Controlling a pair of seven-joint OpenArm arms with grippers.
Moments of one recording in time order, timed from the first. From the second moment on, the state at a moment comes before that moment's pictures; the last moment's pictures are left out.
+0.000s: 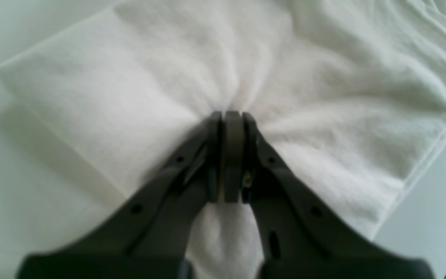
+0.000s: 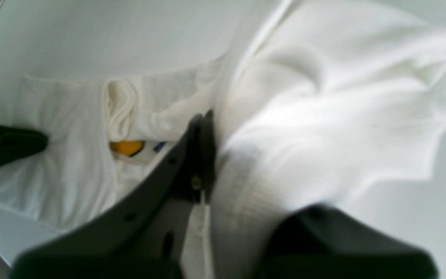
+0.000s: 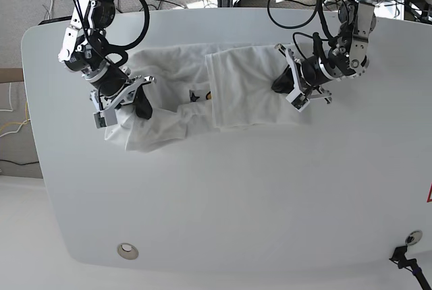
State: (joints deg) left arm 6.6 -18.7 7.2 86.4 -15.8 -37.9 32.7; right arm -8.0 5.9 19.9 96.0 33.1 34.0 -47.4
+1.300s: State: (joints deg) left arm 7.2 -24.2 -9.1 95.2 -13.7 -37.9 36.2; right arm -4.7 -5.3 -14.1 103.6 32.7 25.7 -48.9
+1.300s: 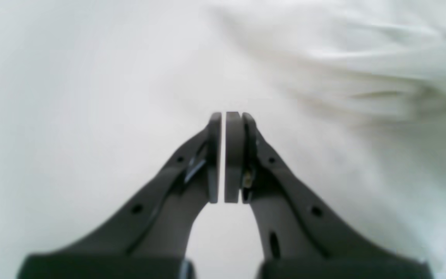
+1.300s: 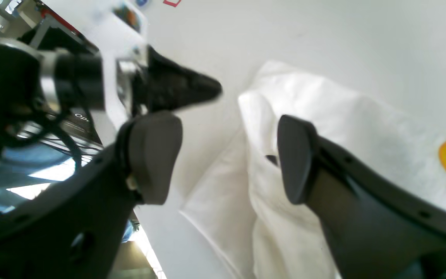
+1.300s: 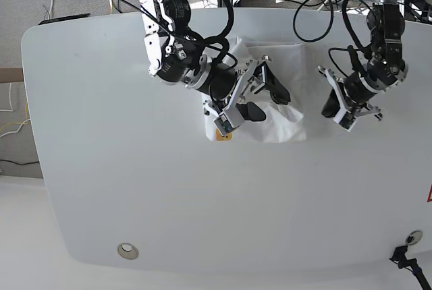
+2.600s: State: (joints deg) left arm 10.6 -20.5 -20.7 100.1 -13.5 -38.4 36.3; right arm -10.0 0.5 -15.2 104.9 15.5 21.4 -47.4
